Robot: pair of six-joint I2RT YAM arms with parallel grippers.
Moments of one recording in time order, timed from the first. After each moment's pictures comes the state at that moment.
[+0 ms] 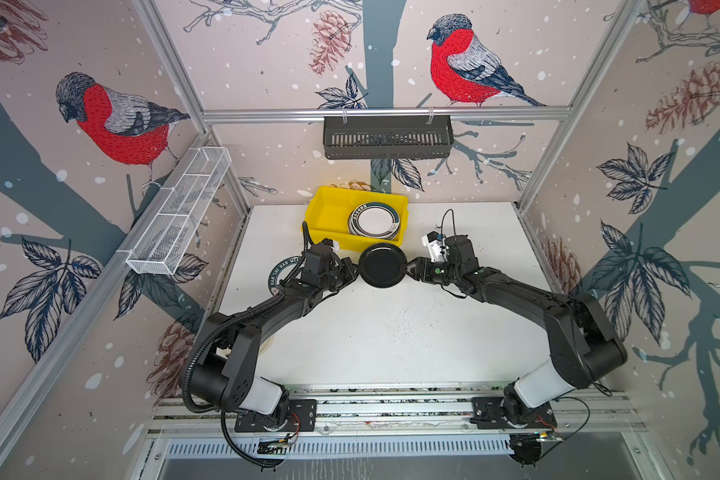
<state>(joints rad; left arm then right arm) -0.39 1.47 0.77 0.15 0.39 -0.88 0.45 1.58 0.91 0.06 -0.55 0.58</state>
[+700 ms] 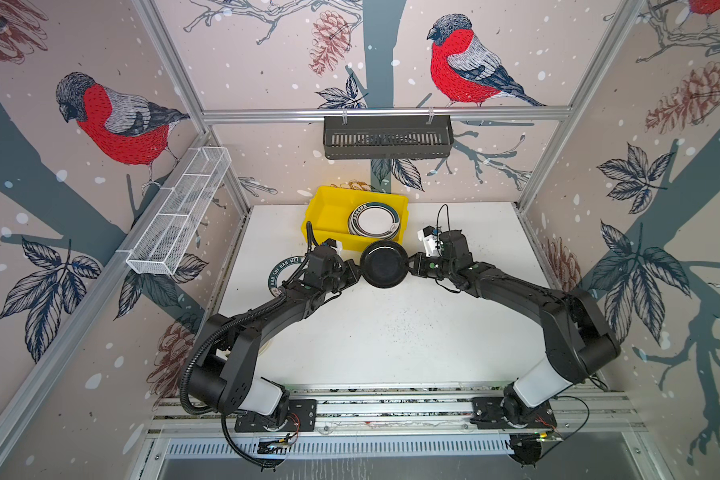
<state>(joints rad) -0.42 1.46 0.77 0.14 0.34 -0.84 0.49 1.61 0.97 0.05 -0.50 0.60</state>
